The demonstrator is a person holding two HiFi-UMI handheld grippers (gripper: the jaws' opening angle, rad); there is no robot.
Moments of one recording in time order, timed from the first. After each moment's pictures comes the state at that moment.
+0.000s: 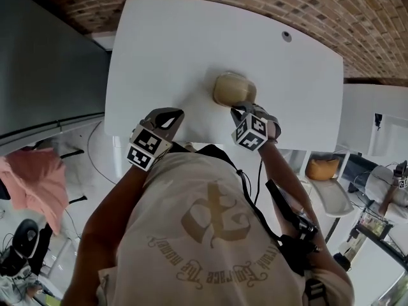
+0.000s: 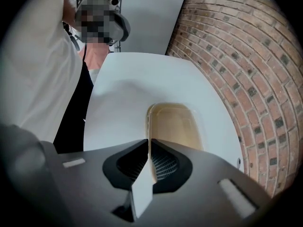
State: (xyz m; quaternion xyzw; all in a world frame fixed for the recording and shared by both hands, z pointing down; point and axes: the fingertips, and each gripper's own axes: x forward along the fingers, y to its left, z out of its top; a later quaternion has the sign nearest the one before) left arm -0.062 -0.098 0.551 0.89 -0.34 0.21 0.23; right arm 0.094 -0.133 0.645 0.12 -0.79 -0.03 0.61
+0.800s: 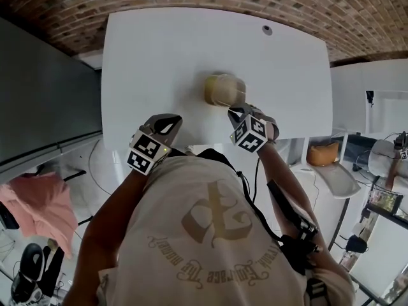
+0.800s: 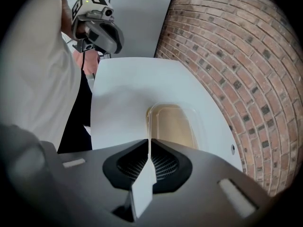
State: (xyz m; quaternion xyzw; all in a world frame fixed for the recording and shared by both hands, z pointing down) left arm -0.053 -0.092 0.549 0.91 -0.28 0.21 0.21; right arm 0.102 -0.120 0.618 0.18 -0.78 0.00 0.60
